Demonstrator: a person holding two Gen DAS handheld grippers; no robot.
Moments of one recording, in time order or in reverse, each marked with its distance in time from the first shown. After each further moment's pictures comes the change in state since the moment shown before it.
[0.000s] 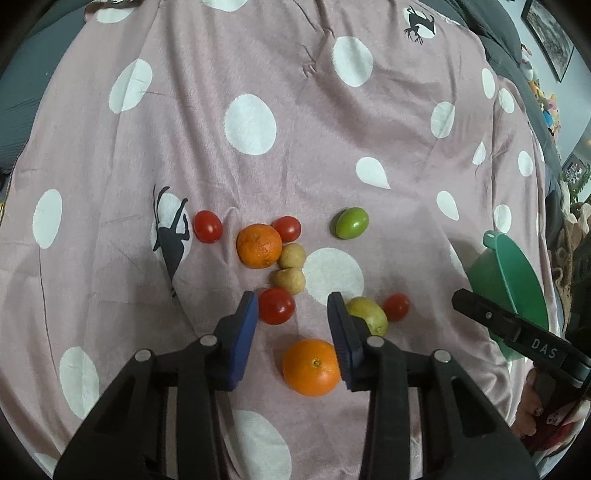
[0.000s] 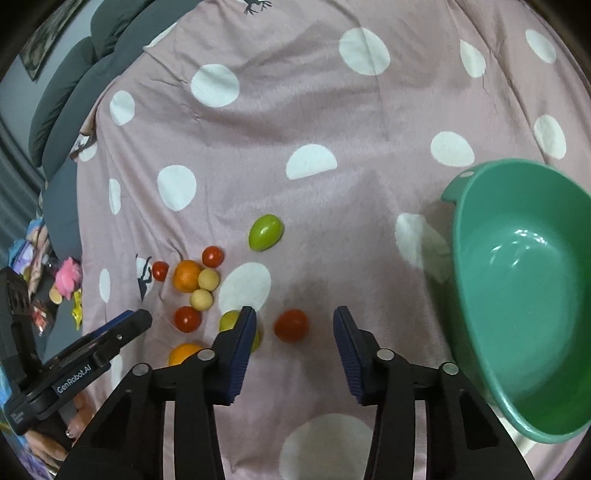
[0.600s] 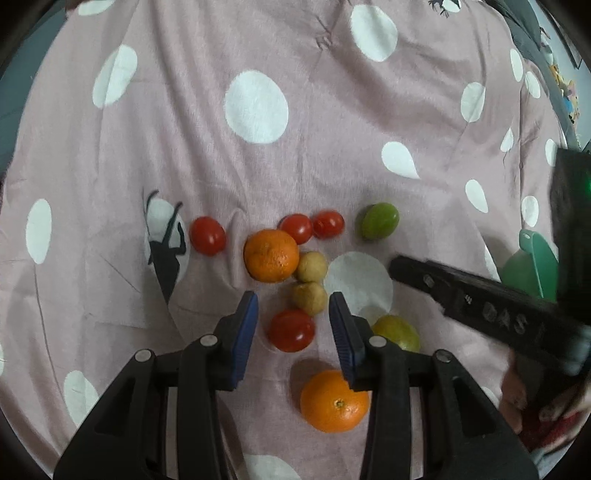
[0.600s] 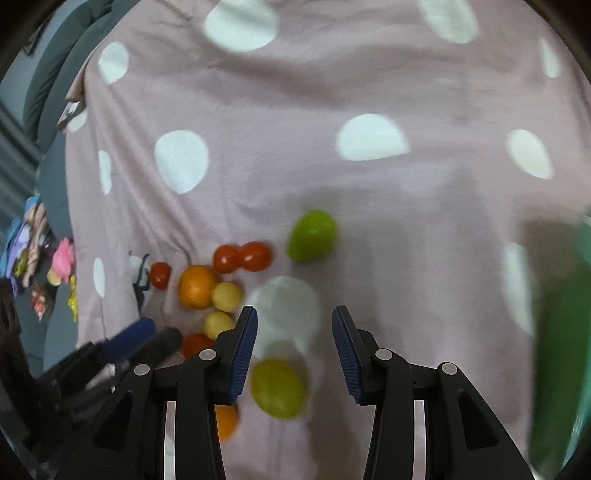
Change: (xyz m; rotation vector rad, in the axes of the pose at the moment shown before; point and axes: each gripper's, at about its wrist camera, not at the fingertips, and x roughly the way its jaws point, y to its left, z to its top) left arm 0.034 0.010 0.020 0.005 0.075 0.054; right arm 0.088 0.040 0.036 -0.054 0.165 0.061
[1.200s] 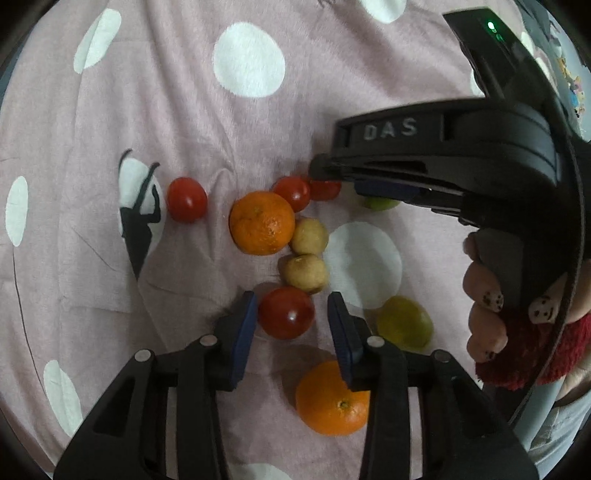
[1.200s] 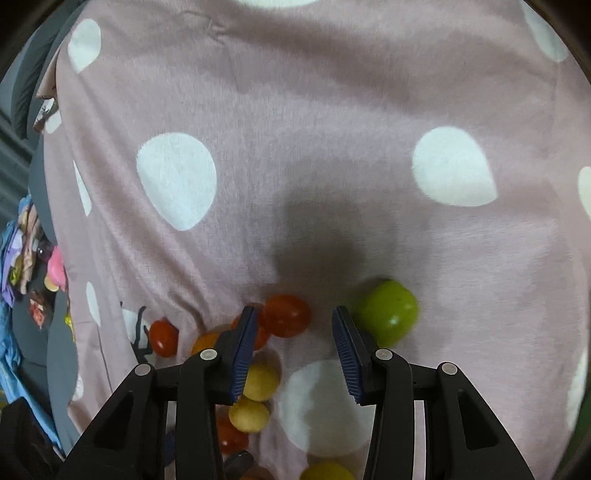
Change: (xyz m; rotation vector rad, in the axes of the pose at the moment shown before) left arm 0.021 0.003 -0.014 -0.011 0.079 -0.015; right arm 0.056 0.028 0.049 -0.012 0.092 0.015
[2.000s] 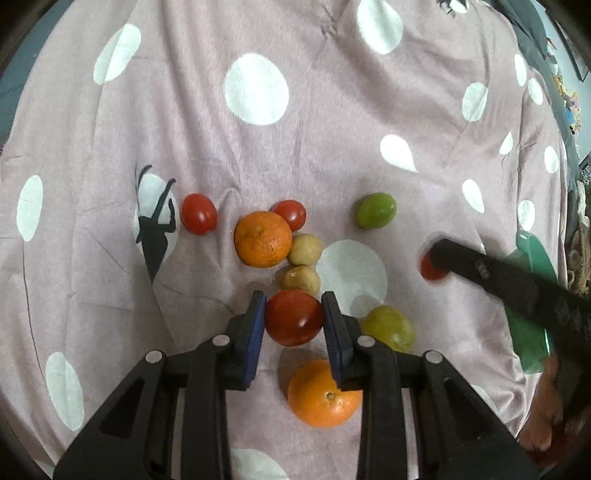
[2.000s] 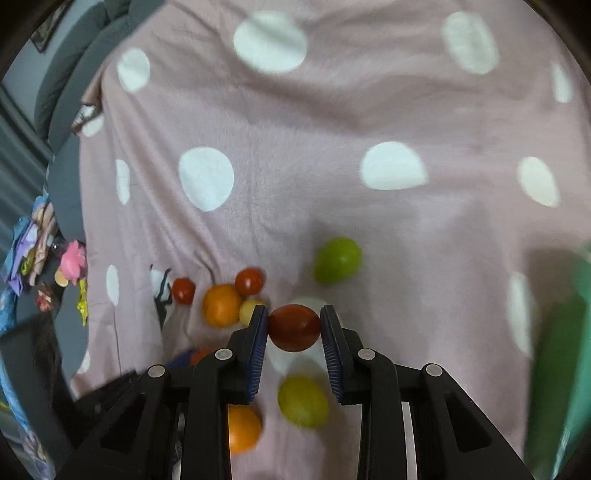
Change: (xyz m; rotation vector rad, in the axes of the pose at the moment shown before) left arm -0.025 0.006 -0.001 -0.025 -0.078 -0.039; right arm -0.090 -0.009 -0.065 -0.011 -0.159 -0.020
